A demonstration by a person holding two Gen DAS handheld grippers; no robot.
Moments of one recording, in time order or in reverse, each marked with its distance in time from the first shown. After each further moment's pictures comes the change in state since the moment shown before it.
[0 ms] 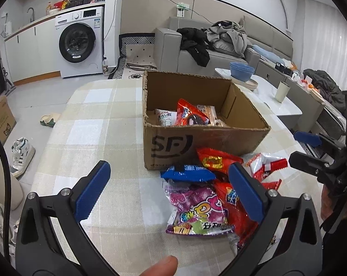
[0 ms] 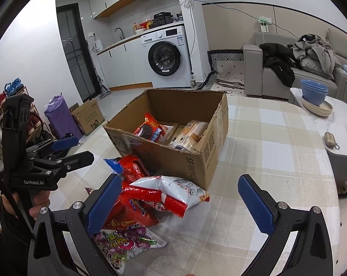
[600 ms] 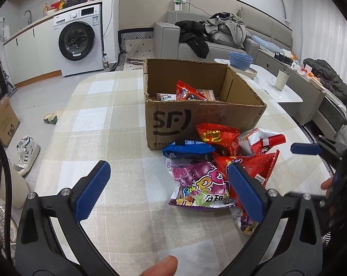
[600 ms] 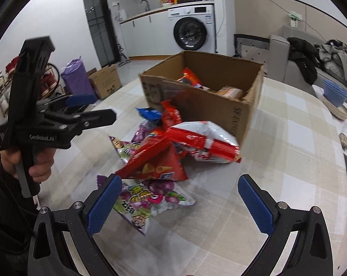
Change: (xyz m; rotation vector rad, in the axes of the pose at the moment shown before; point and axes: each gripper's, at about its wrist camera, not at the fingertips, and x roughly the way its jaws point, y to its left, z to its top) left arm -0.026 -0.006 -0.022 0.032 0.038 0.015; right arm 0.002 0.046 -0.047 -0.150 0.160 0.091
